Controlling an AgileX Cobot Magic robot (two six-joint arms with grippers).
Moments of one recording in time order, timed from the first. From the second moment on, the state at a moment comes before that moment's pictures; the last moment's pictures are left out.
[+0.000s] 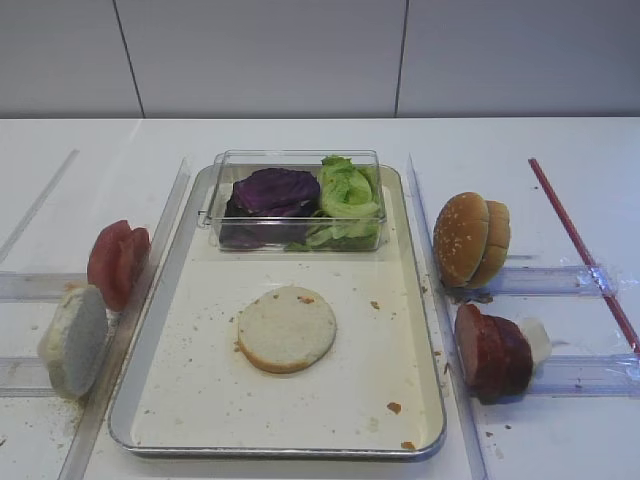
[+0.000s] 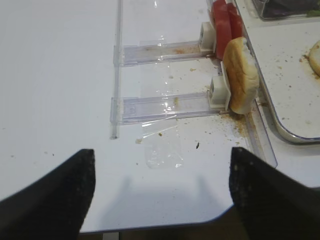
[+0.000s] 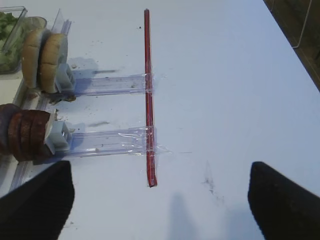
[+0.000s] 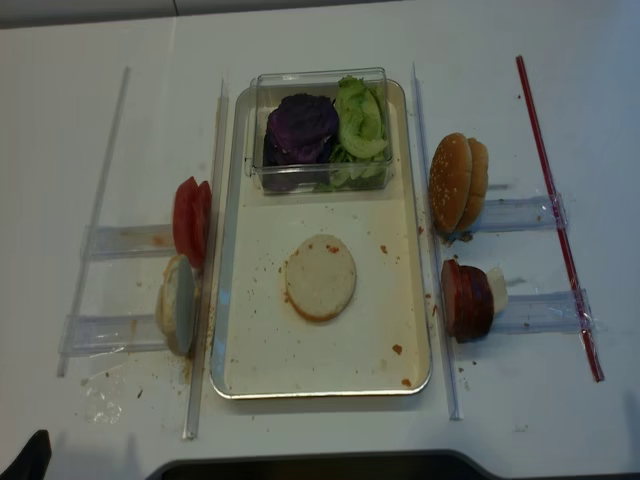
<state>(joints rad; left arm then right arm) 0.02 -0.02 -0.49 0.01 1.19 0.00 0.03 -0.02 -0.47 -0.04 1.12 0.09</state>
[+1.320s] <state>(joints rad) 0.02 -0.02 -0.49 0.01 1.19 0.00 0.03 -0.02 -0.50 -0.12 1.10 0.09</state>
